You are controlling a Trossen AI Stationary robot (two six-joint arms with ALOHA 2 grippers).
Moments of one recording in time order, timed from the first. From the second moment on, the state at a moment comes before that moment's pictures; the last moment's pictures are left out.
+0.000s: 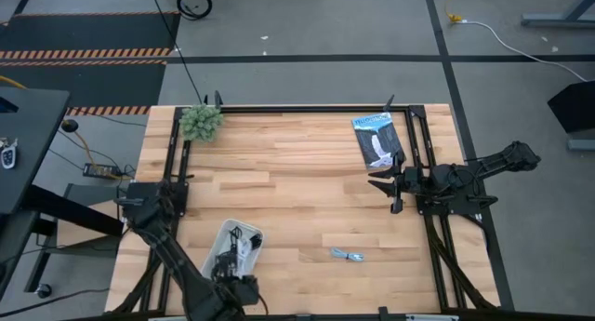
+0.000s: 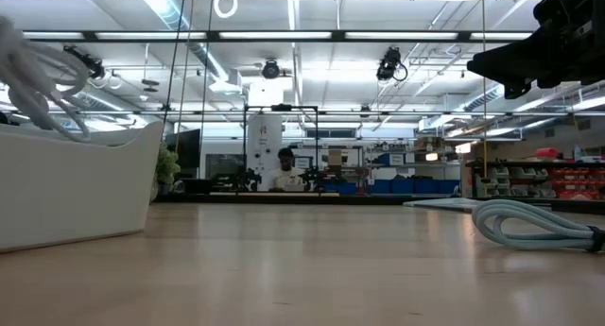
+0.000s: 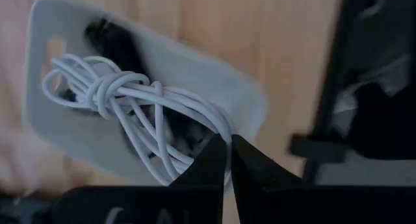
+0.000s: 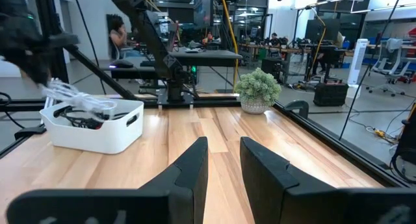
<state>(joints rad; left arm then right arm) -0.87 2.11 2.04 -1.57 -0.15 -0.91 0.29 0.22 0.01 0.26 0.45 -0.06</state>
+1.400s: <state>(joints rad) -0.60 2.03 1.88 -1.24 -0.40 -0.63 0.29 0.22 0.01 0.26 0.45 -0.06</state>
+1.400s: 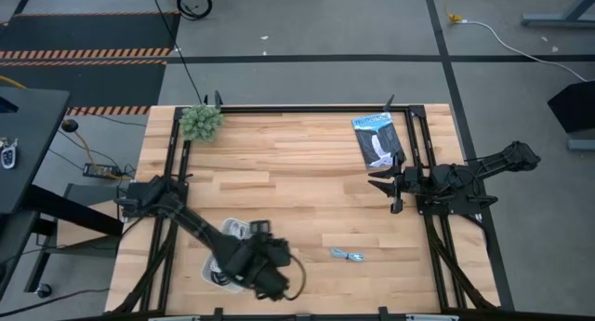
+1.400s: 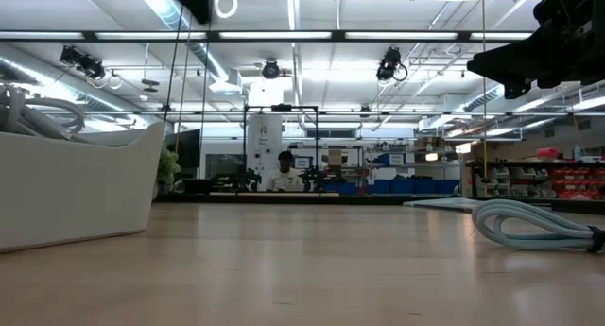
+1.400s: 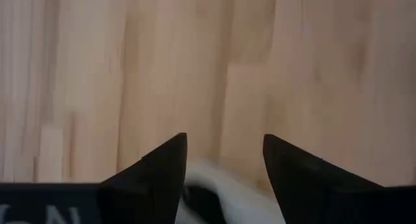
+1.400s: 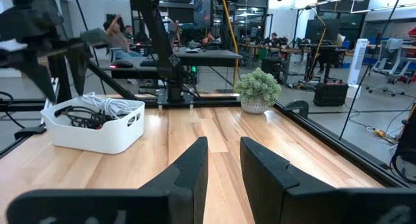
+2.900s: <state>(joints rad) -0.38 2.37 1.77 -0.21 -0.22 0.07 0.29 0.22 0.01 0.26 0.45 -0.06</state>
